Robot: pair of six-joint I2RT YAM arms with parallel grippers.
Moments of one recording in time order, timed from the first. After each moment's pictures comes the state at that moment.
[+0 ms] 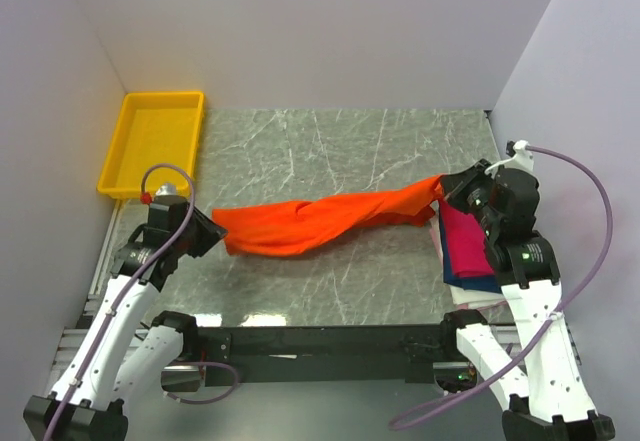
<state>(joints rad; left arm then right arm) -0.21 0.74 0.74 -0.72 0.01 -0.94 0.10 0.75 1.00 -0.58 0.00 0.62</state>
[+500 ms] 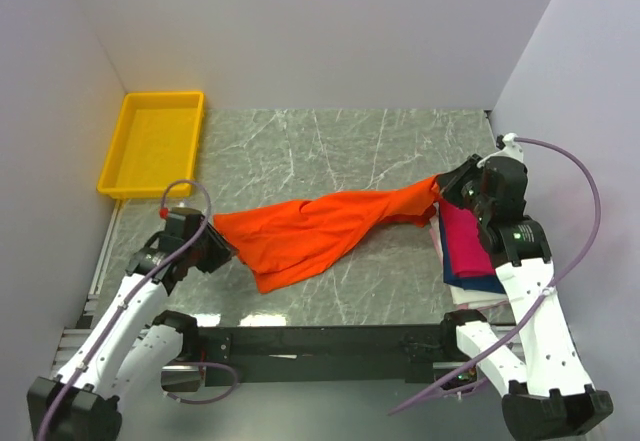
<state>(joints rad) -0.23 0.76 0.59 -0.69 0.07 -0.95 0.09 0.83 1.01 -0.59 0.01 0.62</state>
